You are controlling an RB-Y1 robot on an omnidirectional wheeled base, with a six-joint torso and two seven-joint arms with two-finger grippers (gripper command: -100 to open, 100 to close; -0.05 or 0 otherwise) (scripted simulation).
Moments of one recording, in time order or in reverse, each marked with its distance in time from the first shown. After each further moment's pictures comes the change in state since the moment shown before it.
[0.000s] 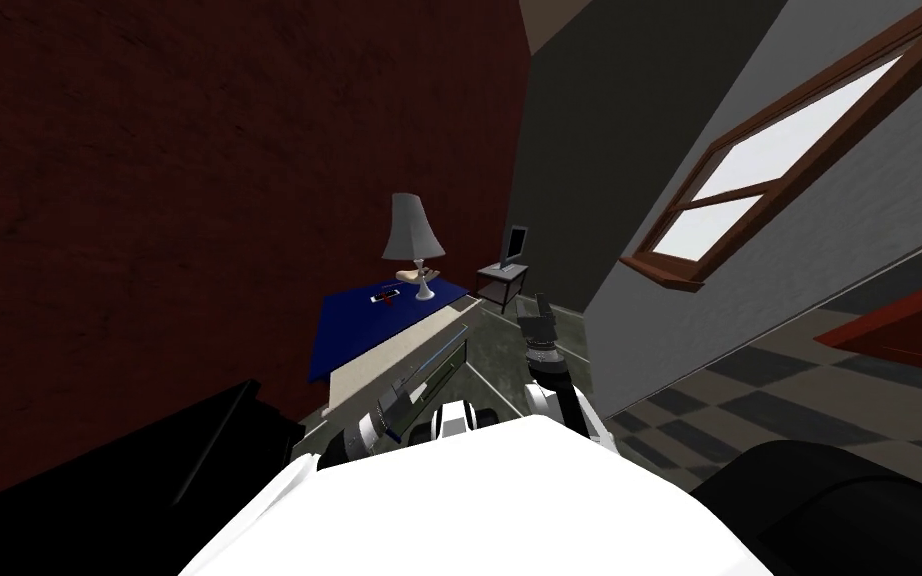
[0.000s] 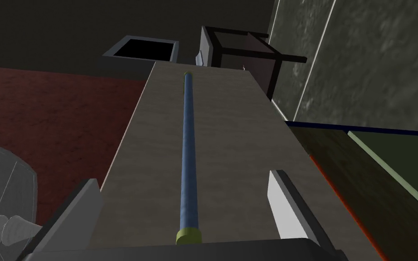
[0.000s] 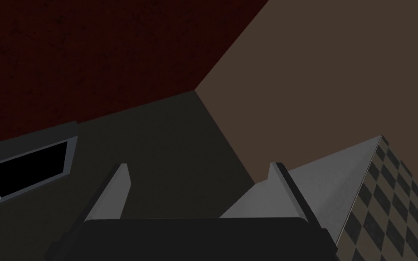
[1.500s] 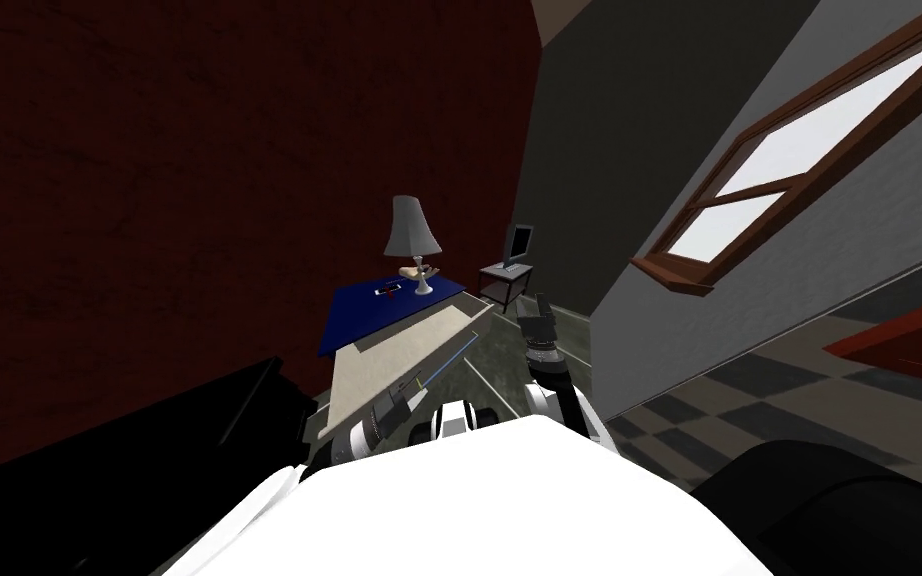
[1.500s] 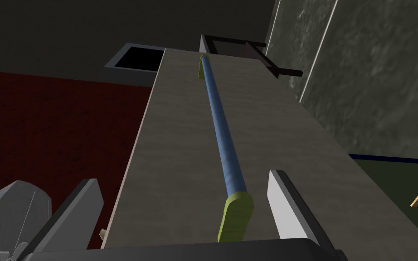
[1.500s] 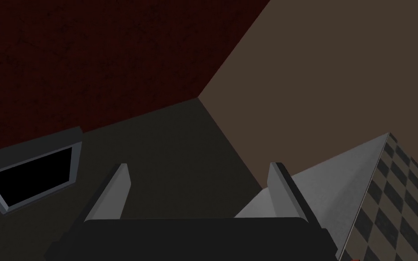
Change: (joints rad) left arm 0.074 0.072 0.009 -0.156 -0.062 0.027 0.093; right arm 0.000 0.000 0.000 0.000 0.000 0.000 0.000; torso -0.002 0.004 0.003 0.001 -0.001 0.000
